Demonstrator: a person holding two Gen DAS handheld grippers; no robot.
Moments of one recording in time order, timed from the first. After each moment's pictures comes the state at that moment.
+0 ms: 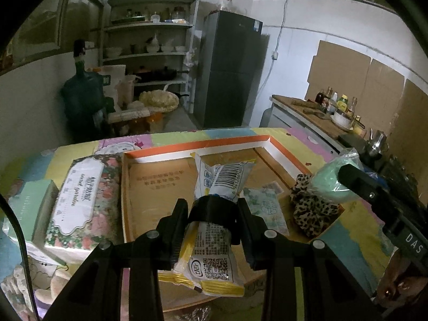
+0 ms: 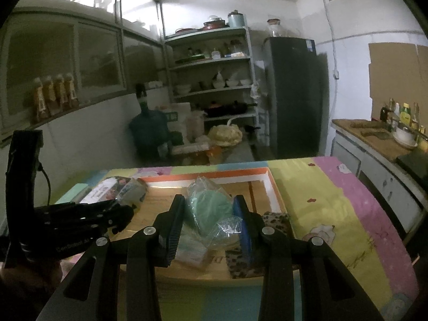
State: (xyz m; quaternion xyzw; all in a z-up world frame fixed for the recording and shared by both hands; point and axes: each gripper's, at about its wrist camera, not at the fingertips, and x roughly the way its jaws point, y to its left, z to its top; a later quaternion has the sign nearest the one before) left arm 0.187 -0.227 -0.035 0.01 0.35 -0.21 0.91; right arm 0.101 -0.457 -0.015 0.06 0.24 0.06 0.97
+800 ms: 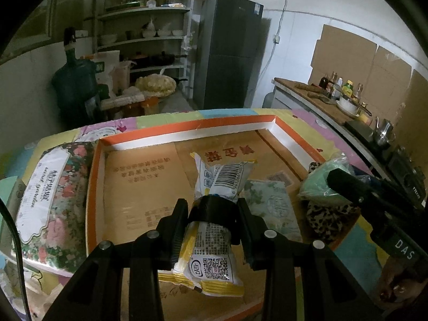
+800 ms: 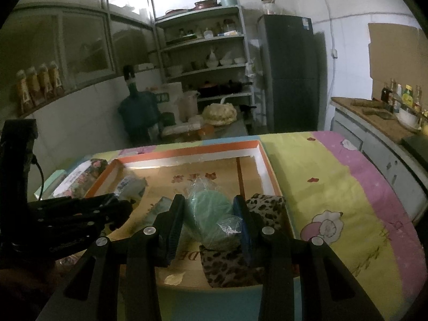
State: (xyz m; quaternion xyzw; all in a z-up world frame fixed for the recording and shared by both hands) left arm 0.217 -0.256 -0.068 0.02 0.38 -0.20 0.90; right arm 0.143 -0.476 -0.056 0.07 0.29 0.05 0.95
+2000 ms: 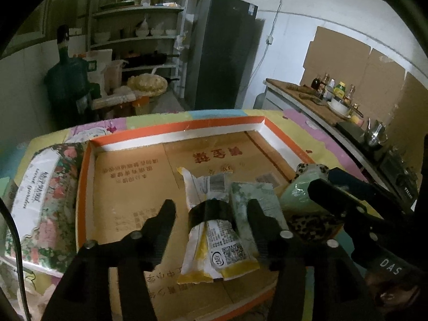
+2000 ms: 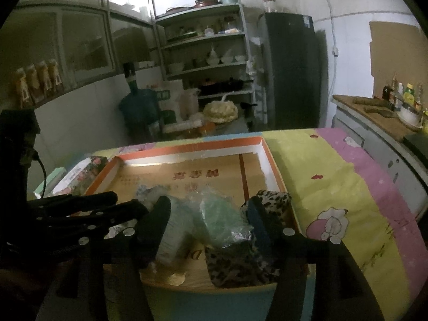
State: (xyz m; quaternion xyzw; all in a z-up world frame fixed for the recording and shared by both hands) left arm 0.213 -0.257 -0.061 0.01 0.38 -0.23 0.90; right arm 0.147 -0.470 -0.061 0.07 0.29 0.05 0.95
